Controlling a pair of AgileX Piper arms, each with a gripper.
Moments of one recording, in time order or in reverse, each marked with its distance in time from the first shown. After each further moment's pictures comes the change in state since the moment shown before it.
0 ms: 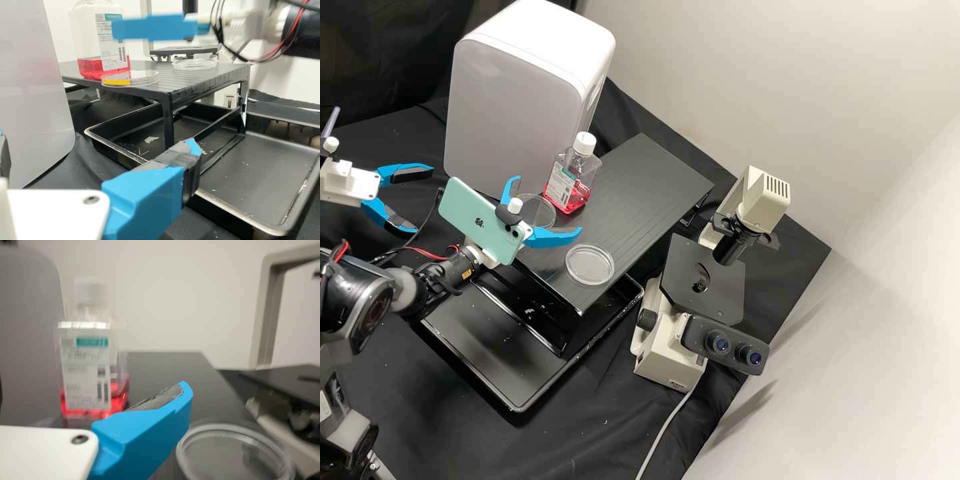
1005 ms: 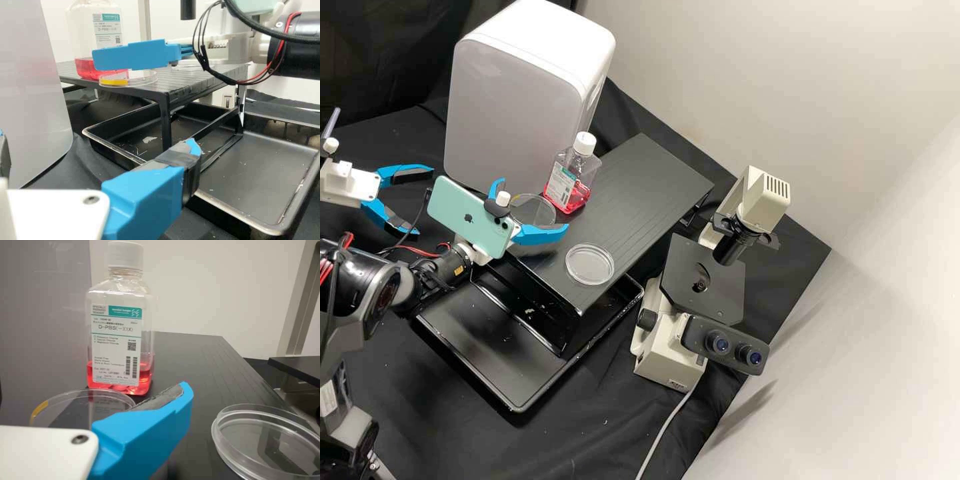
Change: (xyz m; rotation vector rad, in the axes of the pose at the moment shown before) left arm 0.000 0.000 0.001 0.000 -0.004 0.000; right arm 0.000 -0.029 -0.002 -0.056 -0.011 -0.102
